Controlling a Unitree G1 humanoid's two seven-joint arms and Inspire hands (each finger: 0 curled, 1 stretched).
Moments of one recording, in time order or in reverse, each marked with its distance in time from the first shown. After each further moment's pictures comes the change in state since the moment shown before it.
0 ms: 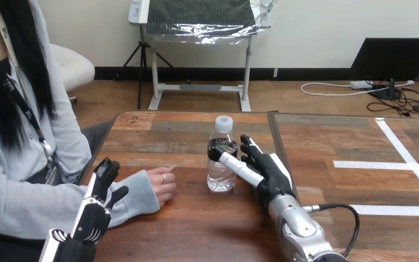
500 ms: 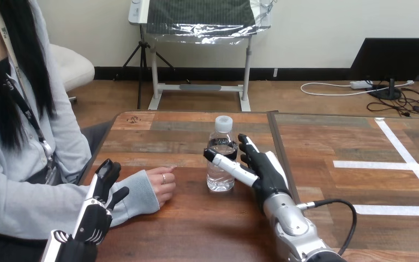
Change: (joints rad) left arm 0.000 -0.005 -0.004 0.008 0.001 0.000 0.000; right arm -0.012 0.016 0.038 0.000 -0.063 0.017 -0.086
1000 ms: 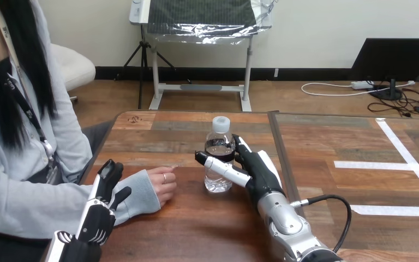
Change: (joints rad) left arm 0.000 -0.023 -0.007 0.003 0.001 0.001 0.000; right arm -0.013 0.015 0.033 0.000 -0.024 0.021 -0.019
